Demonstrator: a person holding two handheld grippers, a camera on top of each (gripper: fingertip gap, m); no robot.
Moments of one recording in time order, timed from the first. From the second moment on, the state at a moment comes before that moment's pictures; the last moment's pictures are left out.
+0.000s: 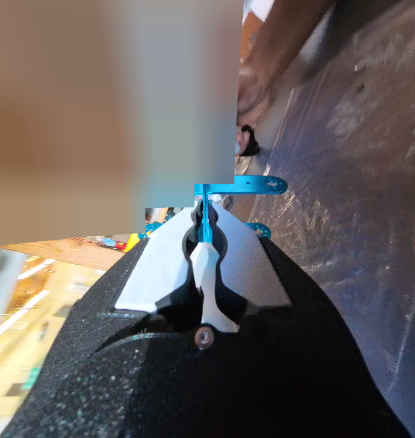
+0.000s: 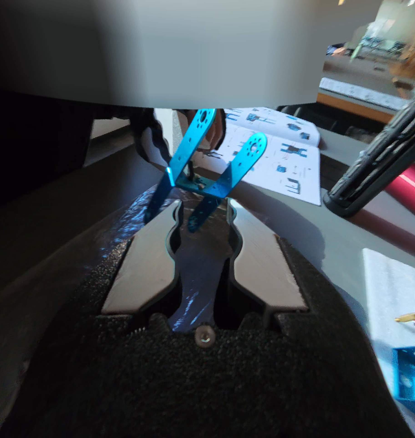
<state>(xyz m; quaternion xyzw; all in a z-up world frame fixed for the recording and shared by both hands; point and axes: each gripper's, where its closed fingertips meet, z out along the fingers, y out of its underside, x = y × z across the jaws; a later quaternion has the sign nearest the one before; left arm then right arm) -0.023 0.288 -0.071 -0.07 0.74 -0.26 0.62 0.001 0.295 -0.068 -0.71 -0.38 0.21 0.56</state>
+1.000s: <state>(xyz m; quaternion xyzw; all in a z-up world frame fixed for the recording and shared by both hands) -0.032 0.270 -0.096 0.06 0.73 -0.13 0.66 -0.045 0.267 -0.076 -0.66 -0.52 0.40 0.35</state>
